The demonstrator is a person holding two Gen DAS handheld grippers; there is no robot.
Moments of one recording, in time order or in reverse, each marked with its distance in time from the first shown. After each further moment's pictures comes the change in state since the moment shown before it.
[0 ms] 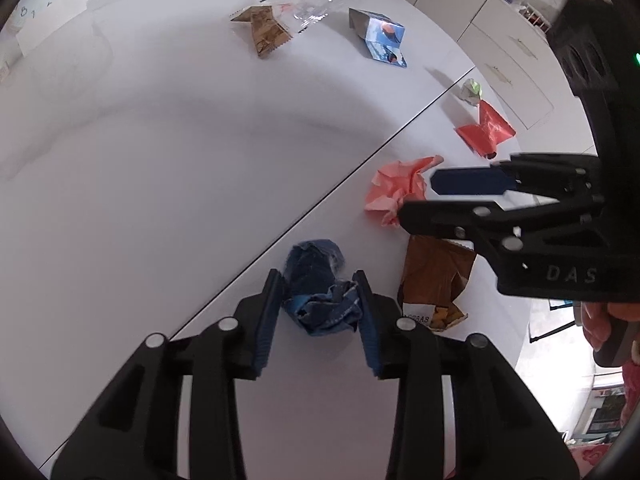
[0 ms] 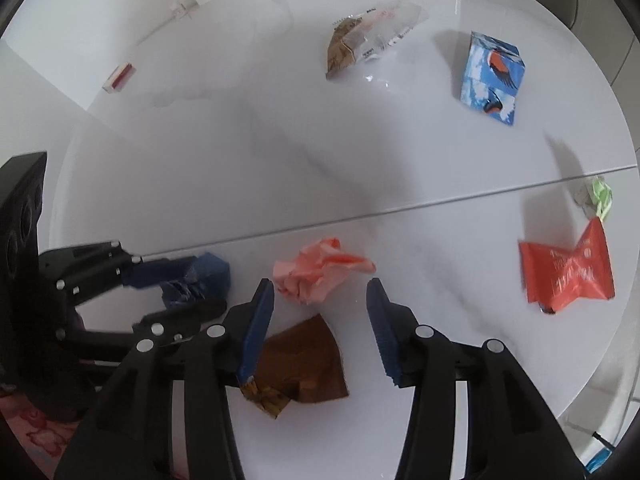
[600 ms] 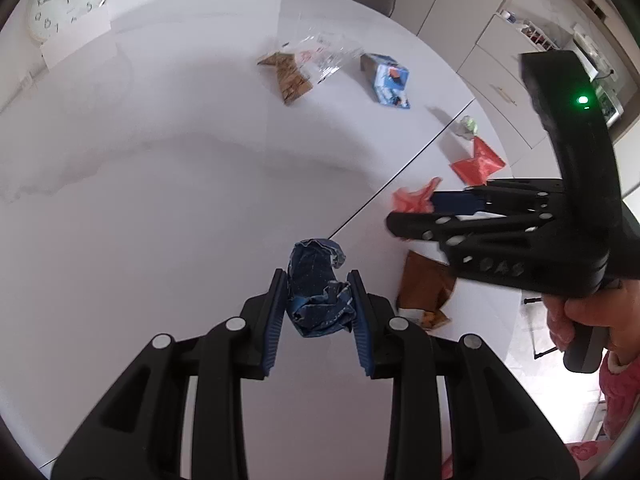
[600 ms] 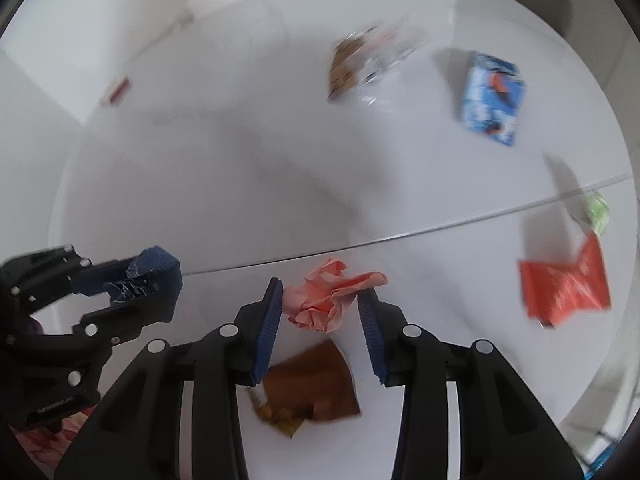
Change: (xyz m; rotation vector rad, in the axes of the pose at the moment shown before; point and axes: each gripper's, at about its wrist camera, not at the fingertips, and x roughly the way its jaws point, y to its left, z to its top) left arm -0.051 0.006 0.006 -0.009 -0.081 0.036; right arm -0.009 0.006 0.007 0.045 -0.073 -0.009
